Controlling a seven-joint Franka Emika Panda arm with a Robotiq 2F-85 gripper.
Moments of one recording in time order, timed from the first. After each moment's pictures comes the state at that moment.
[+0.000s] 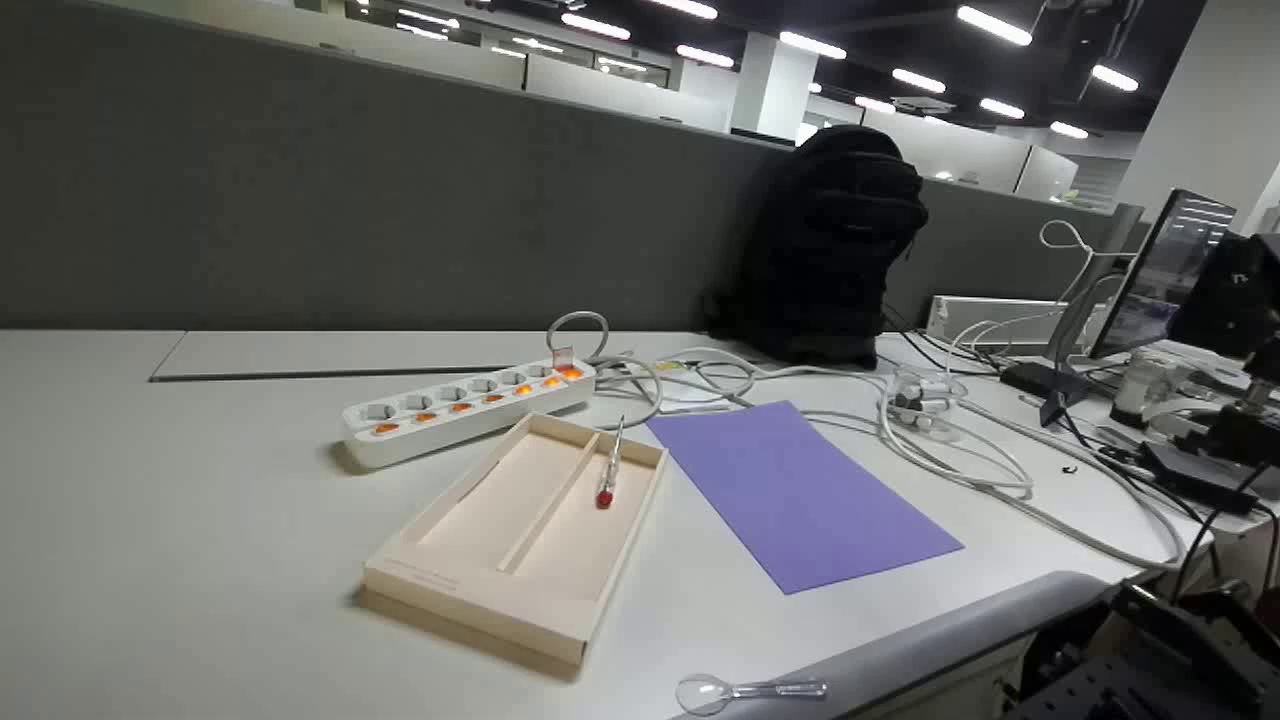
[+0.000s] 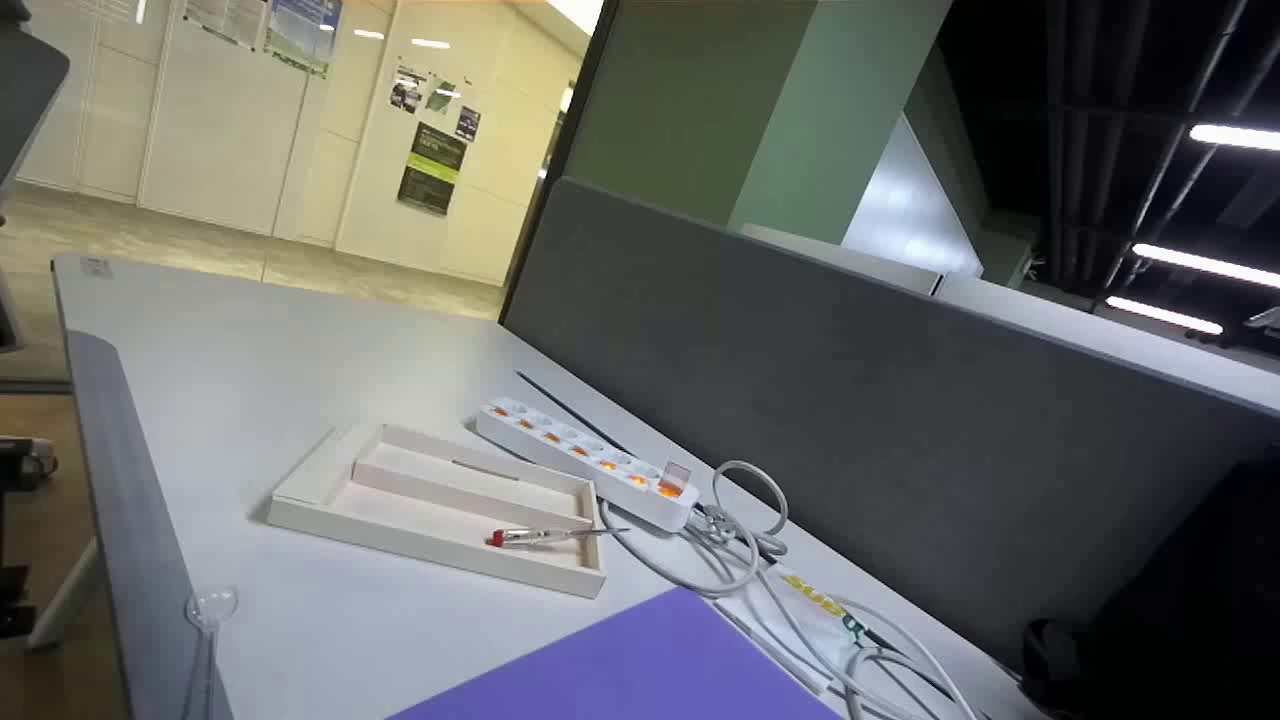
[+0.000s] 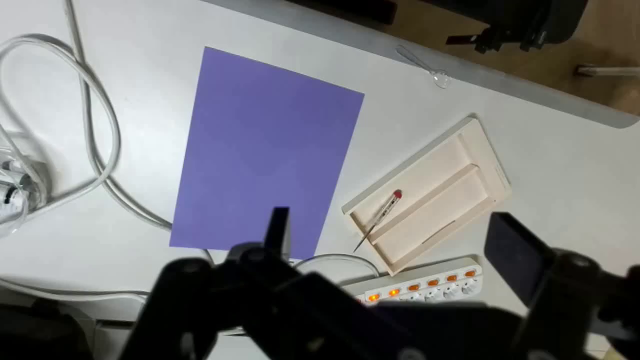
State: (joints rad) arm -0.02 -0.52 -0.40 -2.22 0.00 1.66 -0.61
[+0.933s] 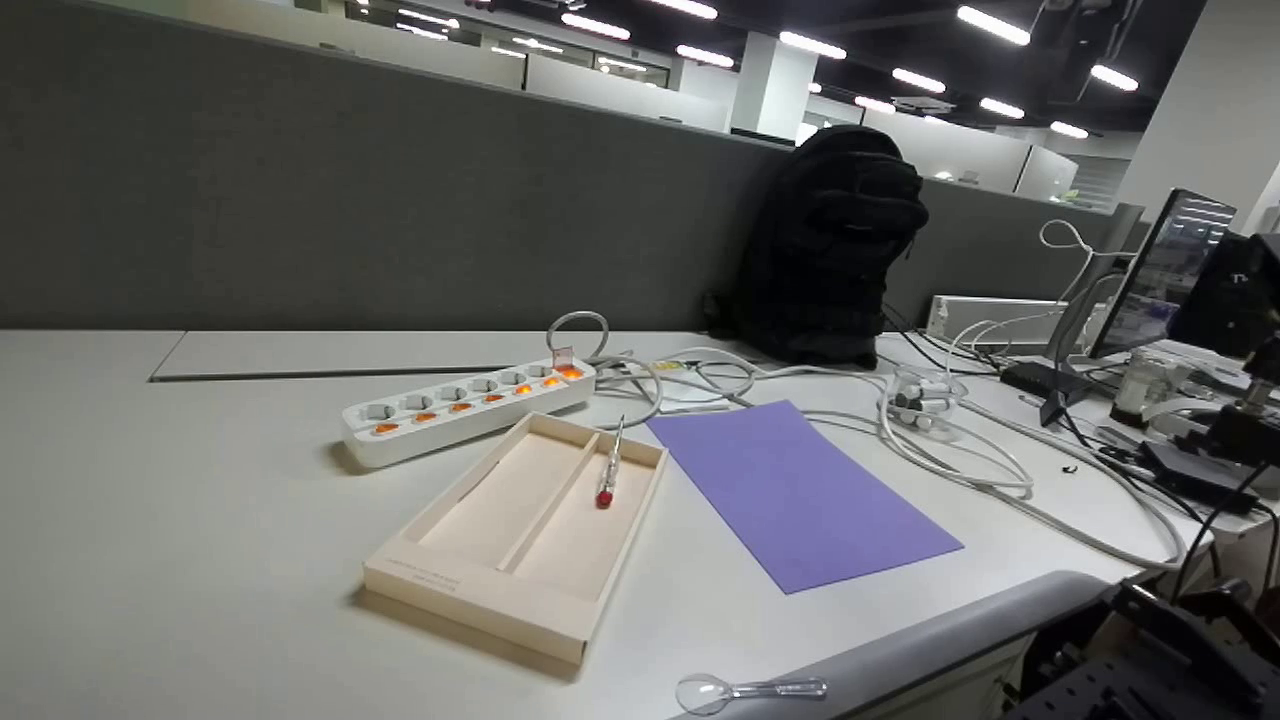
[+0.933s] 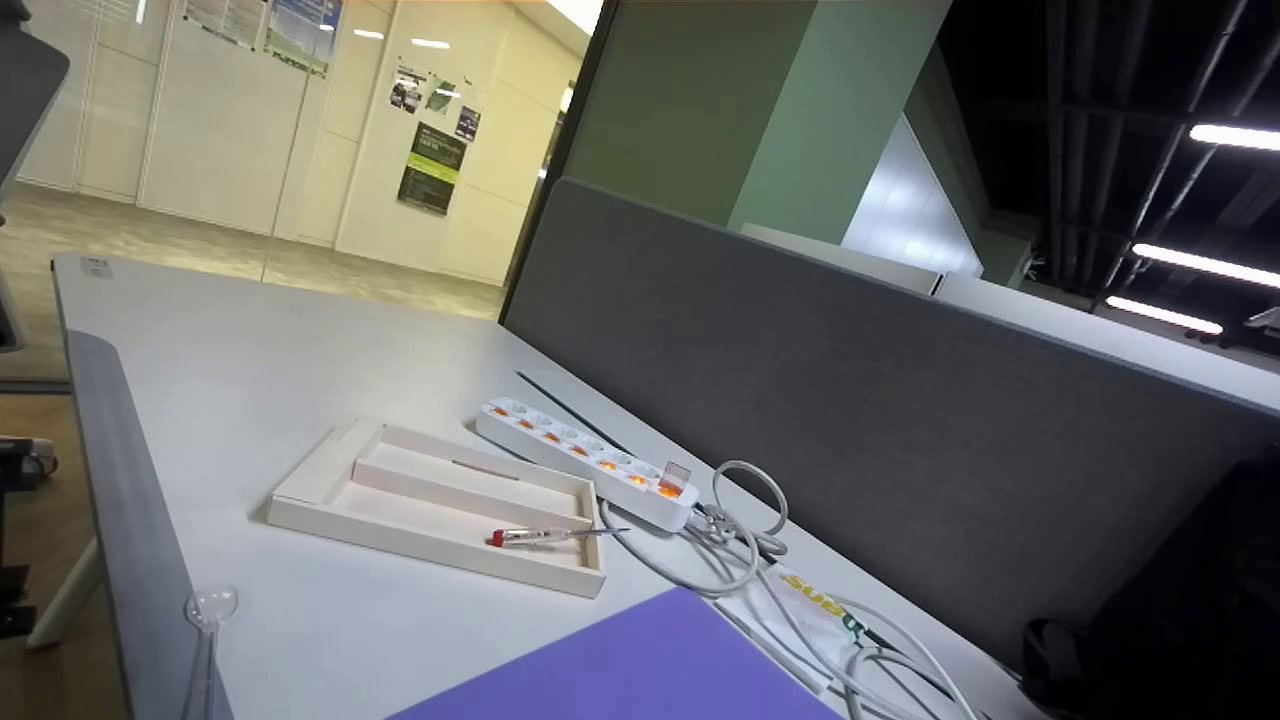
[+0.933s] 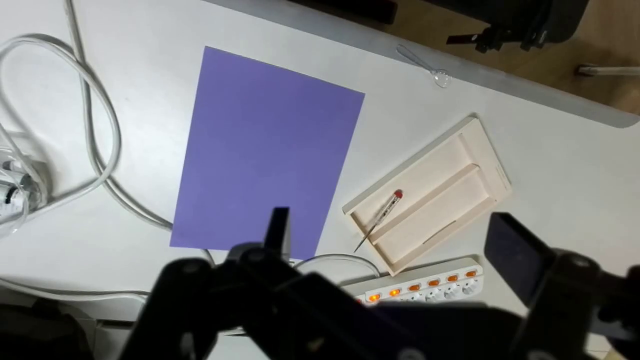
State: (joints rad) arm -0.03 -0.51 -0.39 -2.23 0.01 1.66 -0.61
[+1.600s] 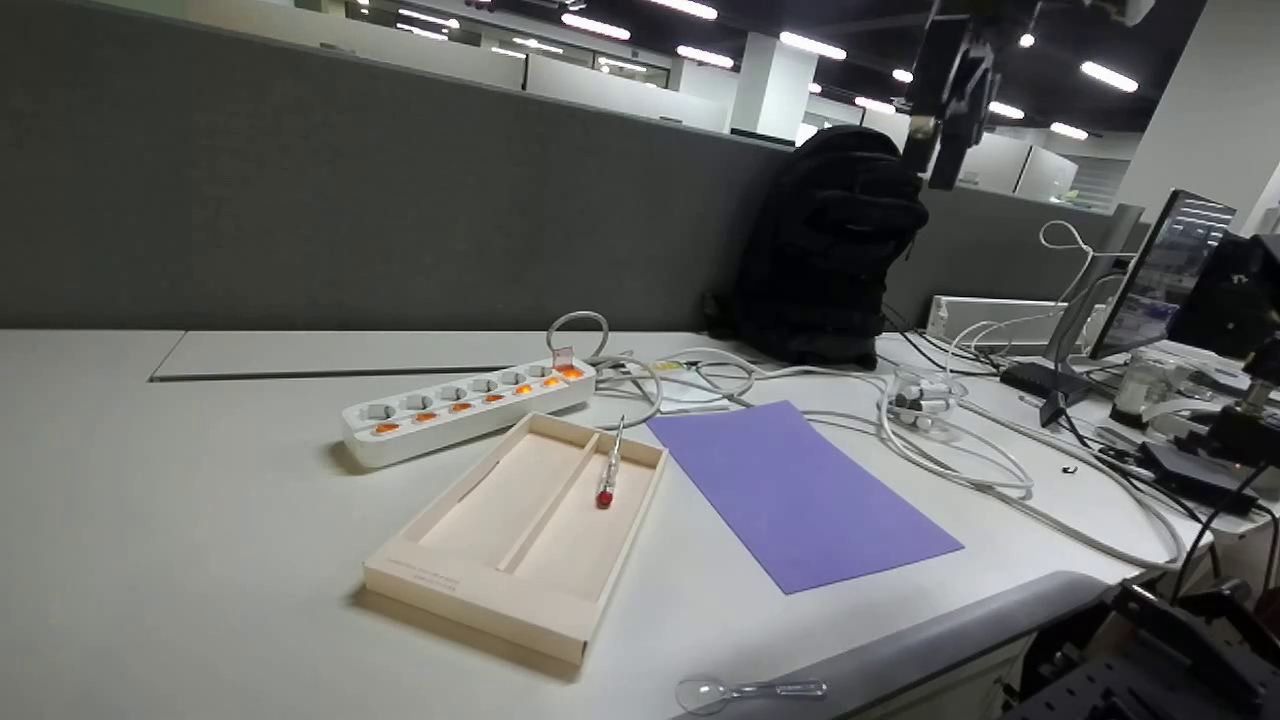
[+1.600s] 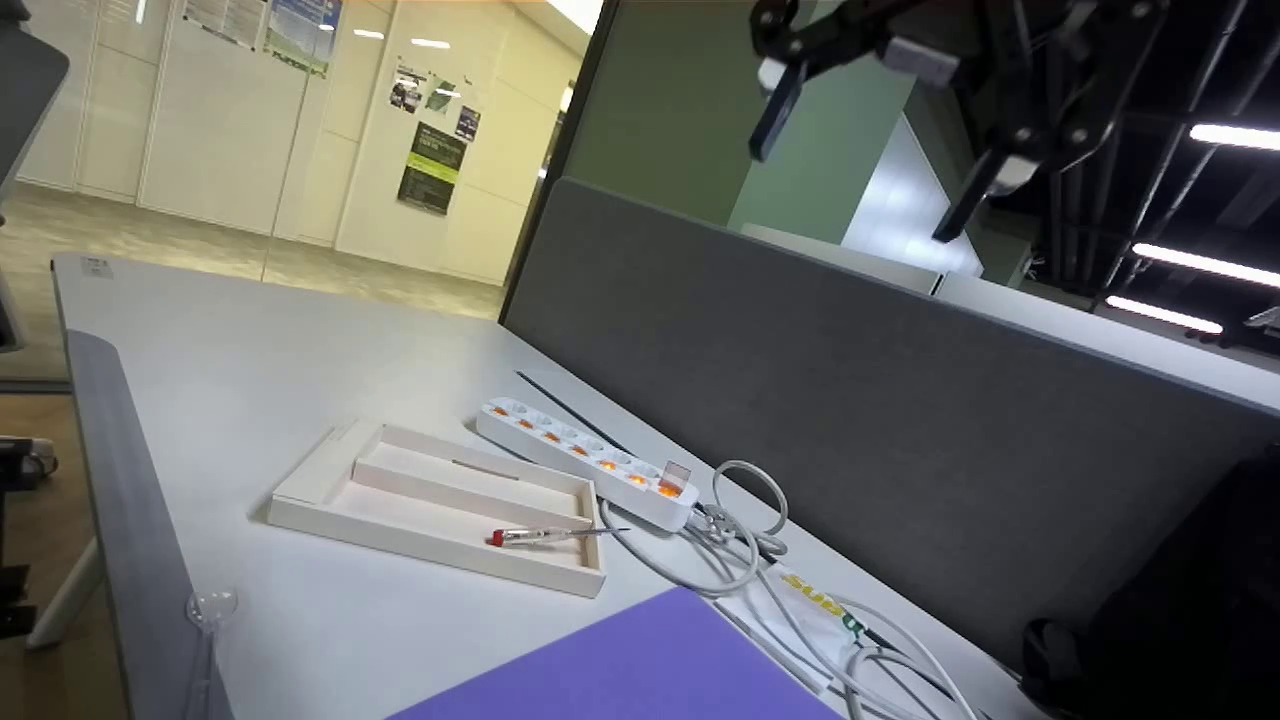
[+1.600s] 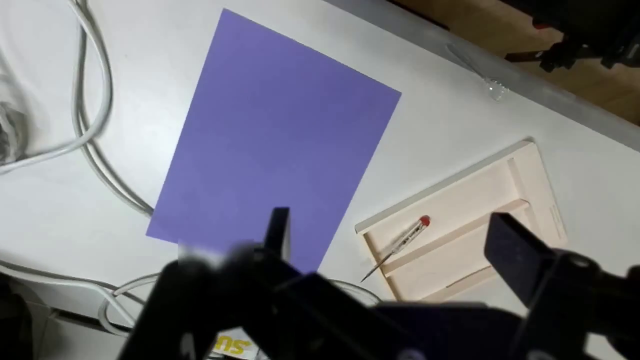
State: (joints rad) arm -0.04 -0.39 -0.22 -2.37 -0.03 1.93 -0.61
